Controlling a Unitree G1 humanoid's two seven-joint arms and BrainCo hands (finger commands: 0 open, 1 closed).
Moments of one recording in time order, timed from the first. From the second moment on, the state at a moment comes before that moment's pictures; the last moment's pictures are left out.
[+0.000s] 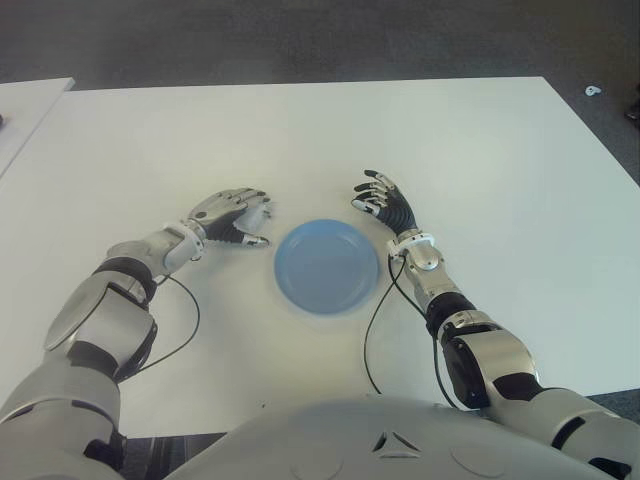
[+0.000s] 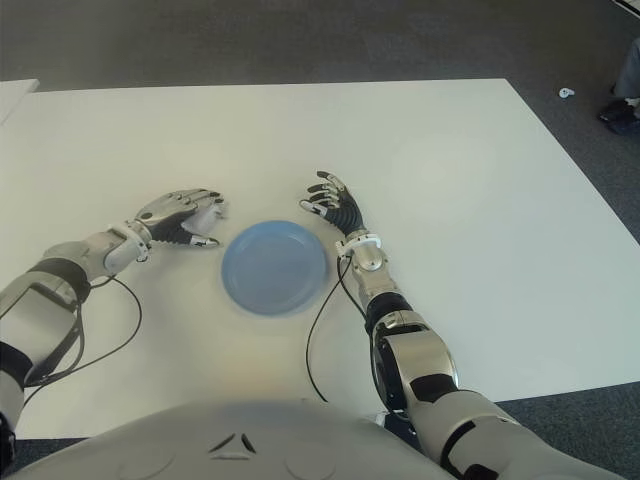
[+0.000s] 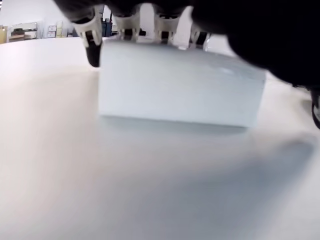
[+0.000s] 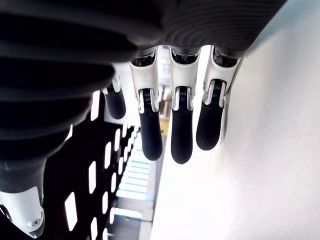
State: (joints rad) left arm -0.63 0.60 -0.65 1.28 0.85 -0.78 0.49; right arm -0.48 -0.05 0.04 1.11 -0.09 -0.59 0.07
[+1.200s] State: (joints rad) left arm -0.58 0.54 -0.79 1.34 0.98 -0.45 1.17; right arm -0.49 -0.05 0.03 1.12 -0.09 -0.59 0.08
